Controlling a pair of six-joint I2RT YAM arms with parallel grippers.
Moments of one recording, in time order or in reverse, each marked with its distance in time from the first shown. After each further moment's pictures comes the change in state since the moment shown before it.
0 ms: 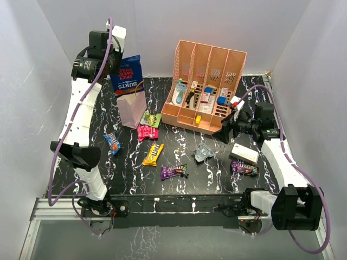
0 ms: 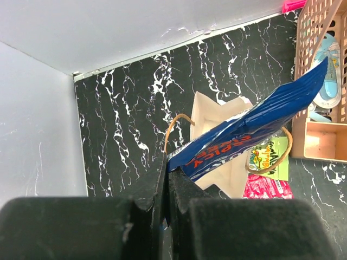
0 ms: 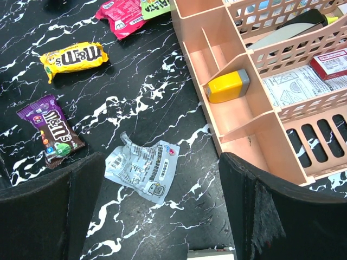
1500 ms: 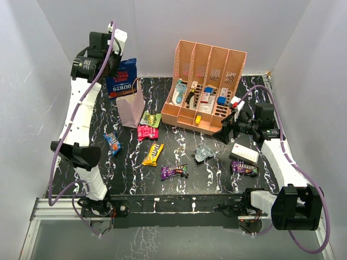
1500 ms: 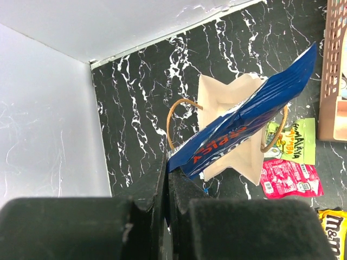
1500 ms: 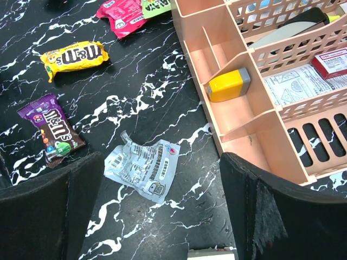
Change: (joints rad) left arm 0.000 -0.002 0.005 -0.061 -0.064 0.072; right arm -0.005 0.001 -0.005 0.000 -0.008 -0.005
